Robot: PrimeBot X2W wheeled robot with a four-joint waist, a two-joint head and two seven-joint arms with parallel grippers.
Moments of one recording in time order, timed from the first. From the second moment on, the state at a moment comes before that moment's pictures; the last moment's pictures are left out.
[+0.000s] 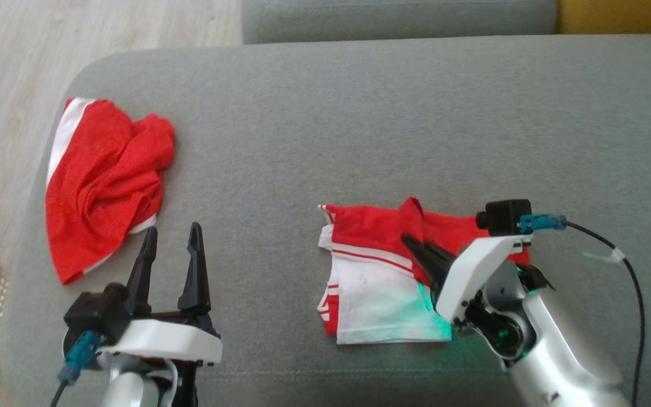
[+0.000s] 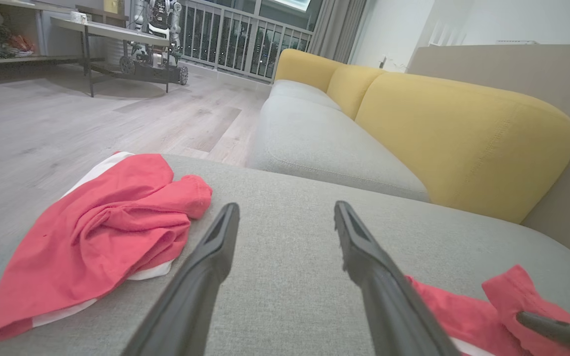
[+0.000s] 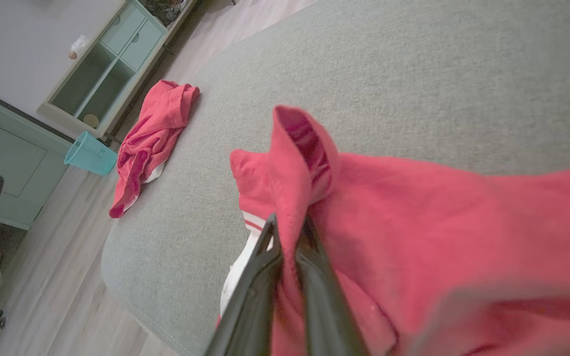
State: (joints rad) left arm 0.01 0.05 -0.19 0.07 -0.31 0.04 -0.25; right arm -0.32 -0.06 0.28 0.42 0.68 0.13 0.32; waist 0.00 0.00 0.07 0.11
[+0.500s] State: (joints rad) left arm -0.01 0.05 -0.21 0.08 -0.31 0.04 -0.25; right arm -0.46 -0.06 0.46 0.65 0.78 0.13 0.20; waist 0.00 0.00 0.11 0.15
